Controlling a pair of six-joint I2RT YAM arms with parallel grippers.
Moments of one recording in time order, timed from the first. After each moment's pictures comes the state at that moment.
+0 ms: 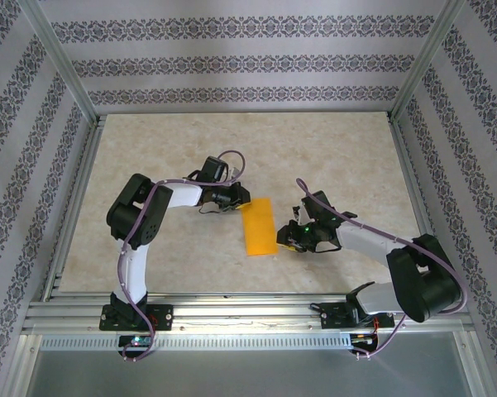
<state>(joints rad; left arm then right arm) -0.44 2.06 1.15 0.02 0.63 -0.78 0.44 1.36 0.57 -0.33 -0.56 0.75</state>
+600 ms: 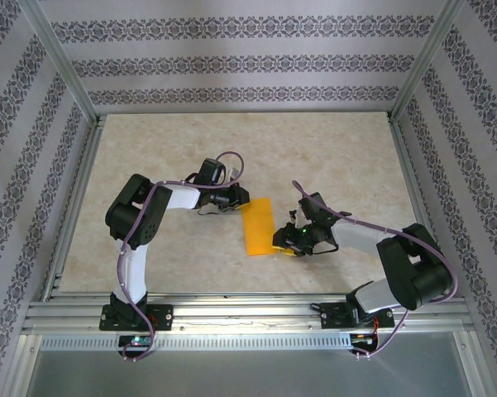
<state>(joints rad) -0.42 2.06 1.10 0.11 0.66 -0.79 0.45 1.44 0.56 -0.29 -0.63 0.78</state>
